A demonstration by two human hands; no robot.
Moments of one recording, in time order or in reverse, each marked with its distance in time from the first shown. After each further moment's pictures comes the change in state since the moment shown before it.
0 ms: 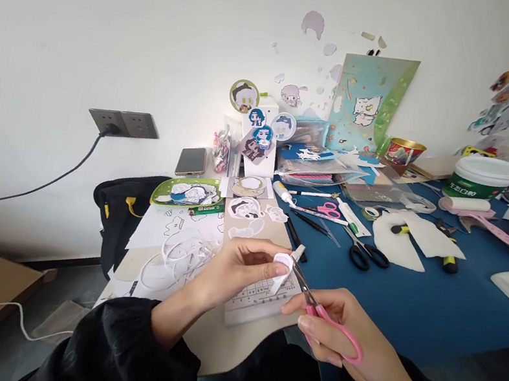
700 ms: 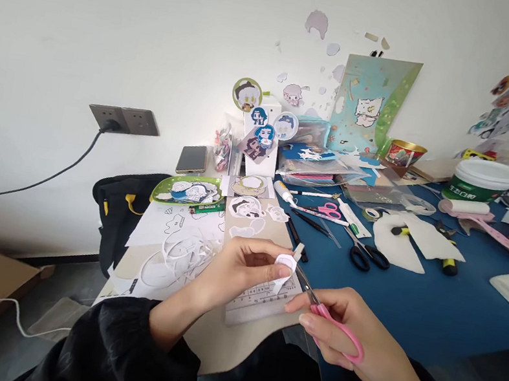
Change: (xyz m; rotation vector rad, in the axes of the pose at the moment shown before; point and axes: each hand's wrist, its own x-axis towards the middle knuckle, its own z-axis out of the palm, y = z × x) left_hand -0.003 0.005 0.003 -0.008 0.014 -0.027; right_hand -0.005 -0.009 -0.002 -0.088 0.011 0.079
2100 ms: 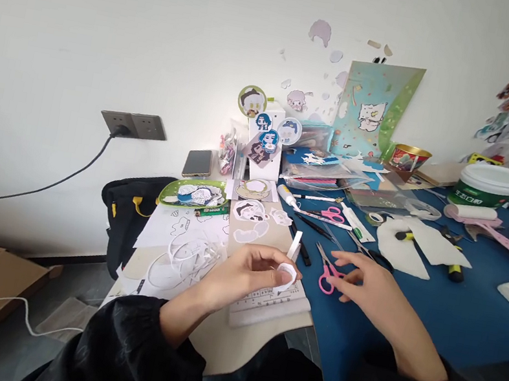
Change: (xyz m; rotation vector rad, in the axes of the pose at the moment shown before) left_hand -0.001 0.002 -0.003 0.096 -0.132 -0.099; right_hand 0.021 0.004 -0.055 -0.711 0.608 -0.013
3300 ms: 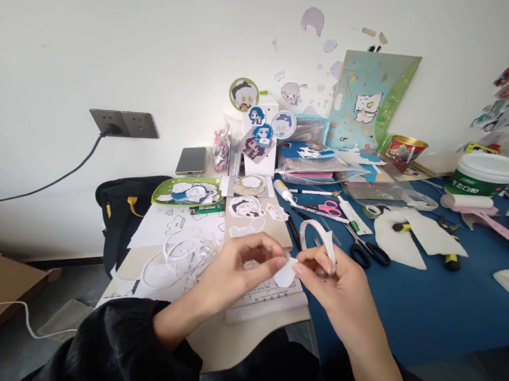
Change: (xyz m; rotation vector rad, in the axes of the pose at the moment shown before) left_hand -0.003 -0.001 0.006 0.169 0.226 0.183; right_hand -0.026 -0.054 0.034 0.434 0.028 -0.103
